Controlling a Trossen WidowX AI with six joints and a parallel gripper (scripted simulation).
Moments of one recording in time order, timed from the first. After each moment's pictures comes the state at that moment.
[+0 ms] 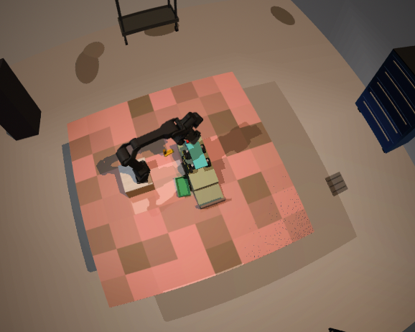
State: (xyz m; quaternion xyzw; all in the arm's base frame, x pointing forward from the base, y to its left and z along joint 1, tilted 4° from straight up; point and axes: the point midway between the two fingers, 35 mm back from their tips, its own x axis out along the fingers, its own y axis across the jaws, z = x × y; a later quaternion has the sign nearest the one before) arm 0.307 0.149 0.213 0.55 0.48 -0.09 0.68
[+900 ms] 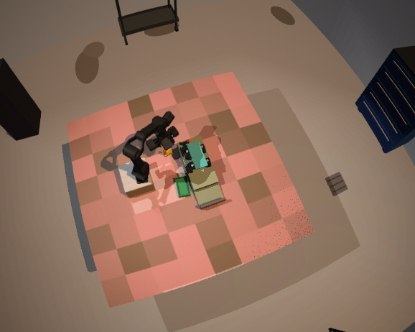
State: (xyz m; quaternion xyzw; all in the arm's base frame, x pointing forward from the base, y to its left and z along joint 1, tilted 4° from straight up) arm 0.155 0.172 0.060 0.40 0.56 -0.39 0.61
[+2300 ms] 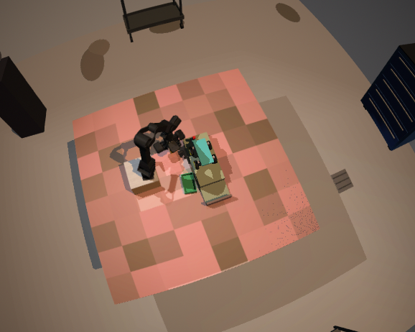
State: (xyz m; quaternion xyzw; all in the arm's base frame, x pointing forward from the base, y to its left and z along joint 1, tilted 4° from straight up) arm 0.157 0.169 -0.014 0.40 0.56 -0.39 0.61
